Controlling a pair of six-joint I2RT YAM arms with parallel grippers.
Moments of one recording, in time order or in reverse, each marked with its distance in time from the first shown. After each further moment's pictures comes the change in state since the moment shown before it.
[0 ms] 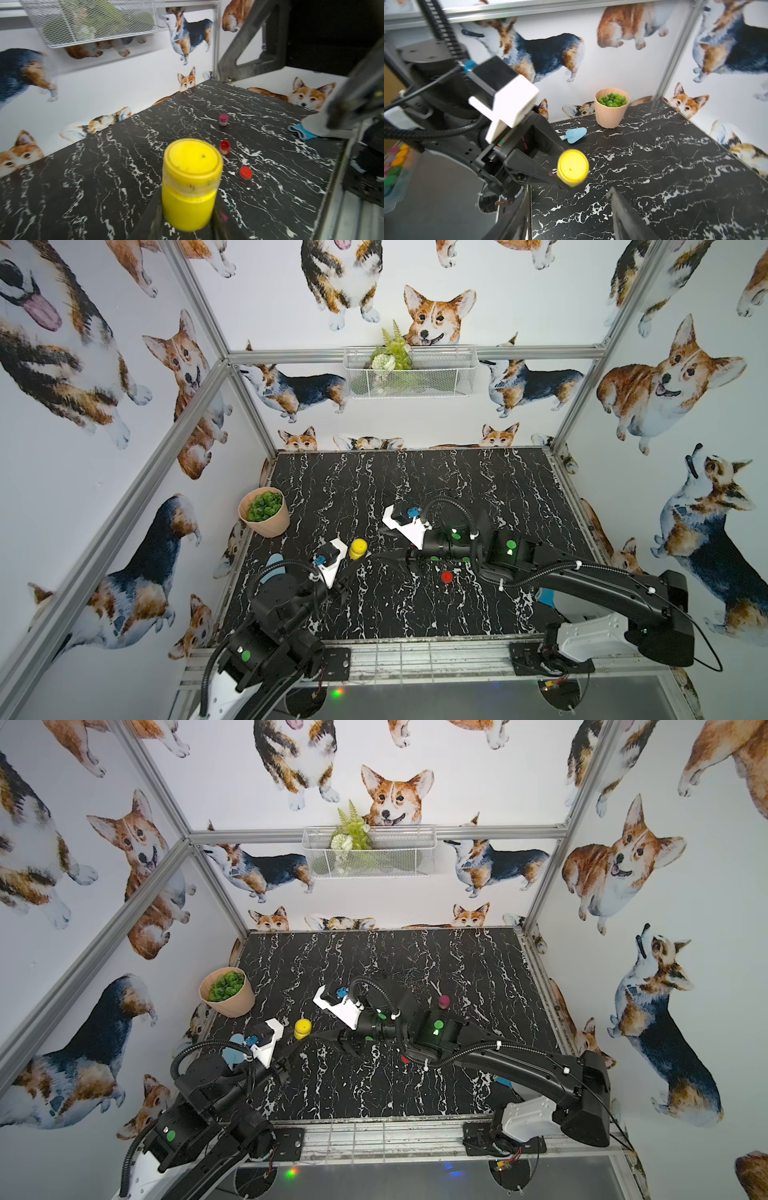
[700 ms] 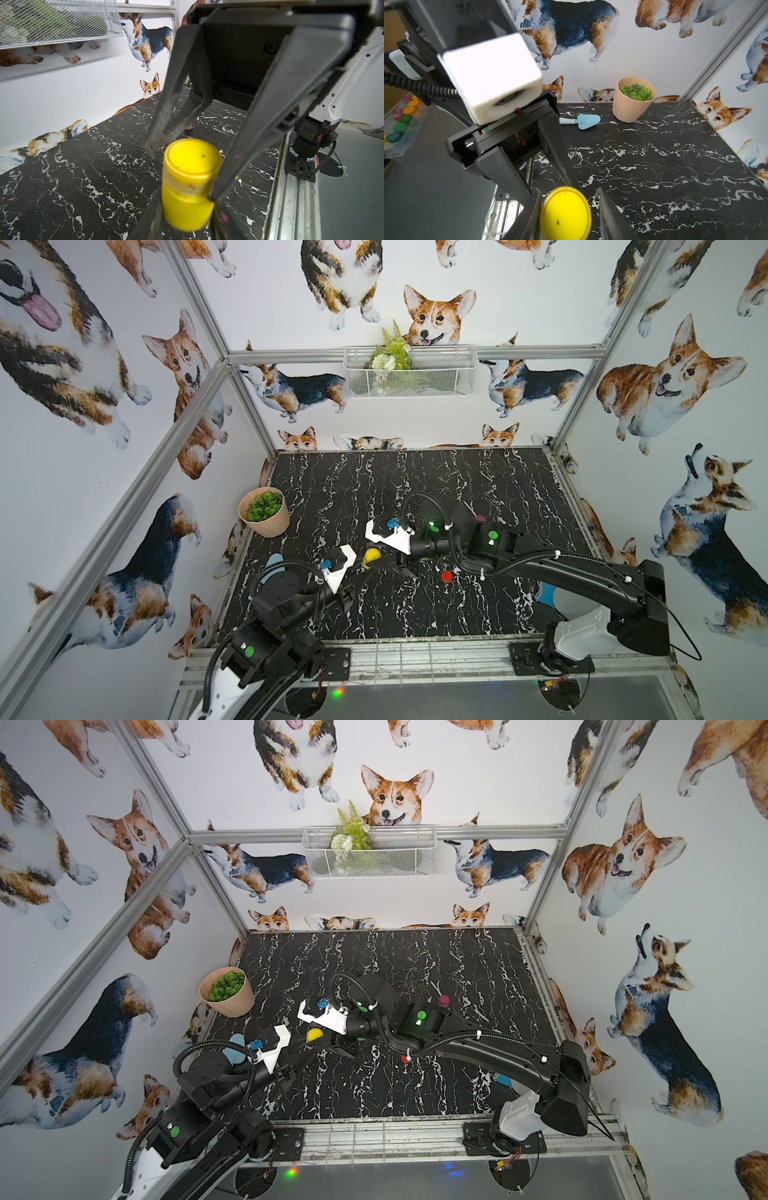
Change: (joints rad) left arm 0.000 0.001 -0.006 0.030 0.158 -0.021; right arm -0.003 0.114 0.085 -0.105 -0.101 -0.135
